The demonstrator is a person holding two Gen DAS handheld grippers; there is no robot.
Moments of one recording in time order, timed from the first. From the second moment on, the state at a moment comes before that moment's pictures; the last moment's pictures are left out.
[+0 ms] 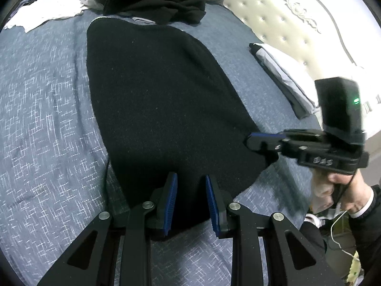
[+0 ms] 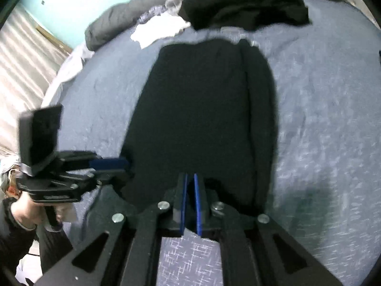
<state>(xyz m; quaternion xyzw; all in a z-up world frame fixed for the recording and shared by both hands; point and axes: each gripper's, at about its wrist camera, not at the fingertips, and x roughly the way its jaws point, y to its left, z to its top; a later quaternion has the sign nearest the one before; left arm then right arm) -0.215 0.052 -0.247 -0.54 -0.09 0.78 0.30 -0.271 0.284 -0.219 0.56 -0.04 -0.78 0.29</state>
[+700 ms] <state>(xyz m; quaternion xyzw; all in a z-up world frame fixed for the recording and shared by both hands) -0.217 0.043 -0.253 -0.54 -0.12 0.77 0.32 -0.390 0.248 -0.218 0.52 -0.09 -0.80 0.28</state>
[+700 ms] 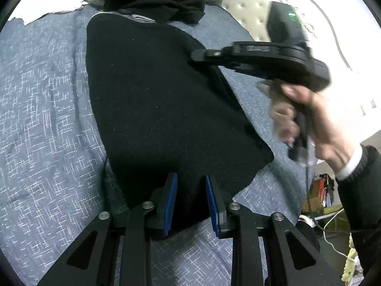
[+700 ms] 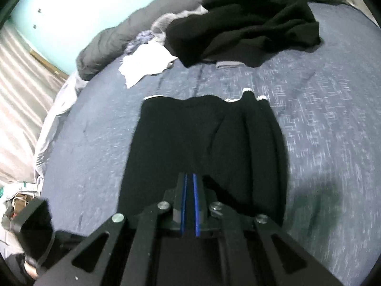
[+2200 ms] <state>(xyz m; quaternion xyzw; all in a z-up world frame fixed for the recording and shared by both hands) -0.225 0.004 -0.250 -0.55 -0.16 0.77 0.27 -0.317 0.309 -0.217 0.55 -0.12 -0.77 0.31</state>
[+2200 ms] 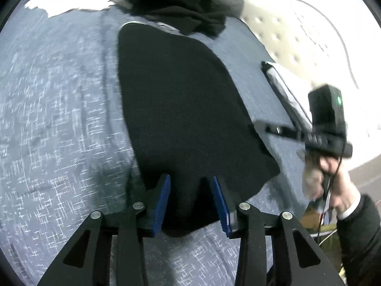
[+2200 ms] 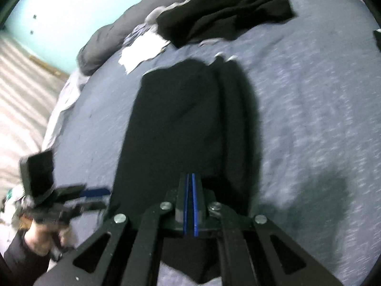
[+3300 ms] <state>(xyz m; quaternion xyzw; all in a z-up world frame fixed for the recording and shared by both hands) -0.267 0.021 -0.309 -0.56 -0.23 0.73 0.31 -0.333 0.326 -0.280 0.62 -0.16 -0.70 0.31</state>
